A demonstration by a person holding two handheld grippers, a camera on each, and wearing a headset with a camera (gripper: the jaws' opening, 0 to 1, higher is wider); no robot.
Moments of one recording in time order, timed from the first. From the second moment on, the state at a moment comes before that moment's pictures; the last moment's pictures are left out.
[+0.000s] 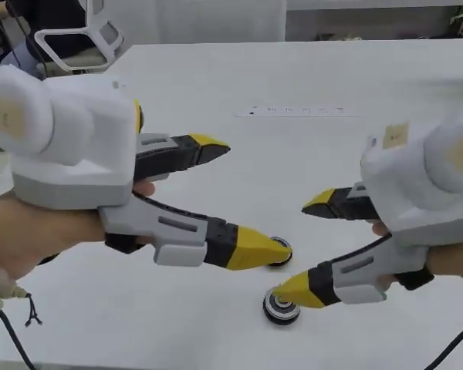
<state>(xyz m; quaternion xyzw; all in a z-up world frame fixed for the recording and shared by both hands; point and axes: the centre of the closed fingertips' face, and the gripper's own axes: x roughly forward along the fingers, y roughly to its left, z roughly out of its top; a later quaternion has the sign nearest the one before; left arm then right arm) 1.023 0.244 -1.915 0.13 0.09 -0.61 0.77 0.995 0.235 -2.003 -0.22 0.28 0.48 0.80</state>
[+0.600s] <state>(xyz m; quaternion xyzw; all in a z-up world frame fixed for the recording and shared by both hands) 1.018 0.227 -1.969 0.17 0.09 -0.62 0.76 0.994 0.234 -2.026 -0.12 0.29 0.51 0.80</state>
